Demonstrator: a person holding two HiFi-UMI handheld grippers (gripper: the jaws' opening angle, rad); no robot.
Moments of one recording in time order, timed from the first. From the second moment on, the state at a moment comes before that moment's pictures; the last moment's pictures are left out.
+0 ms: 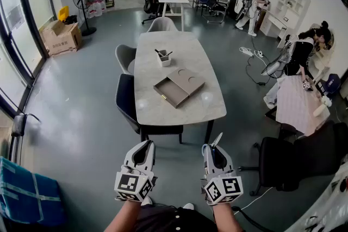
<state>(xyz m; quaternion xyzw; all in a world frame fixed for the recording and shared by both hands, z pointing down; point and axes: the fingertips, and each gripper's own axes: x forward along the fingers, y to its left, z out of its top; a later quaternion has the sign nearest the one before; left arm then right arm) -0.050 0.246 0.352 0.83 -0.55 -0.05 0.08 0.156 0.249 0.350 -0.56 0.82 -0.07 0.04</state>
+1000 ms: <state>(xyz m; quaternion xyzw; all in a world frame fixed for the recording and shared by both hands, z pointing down) -0.097 0.223 0.348 0.85 -0.51 -0.04 0.08 0.091 0.237 0.355 -0.58 0.81 -0.08 0.04</state>
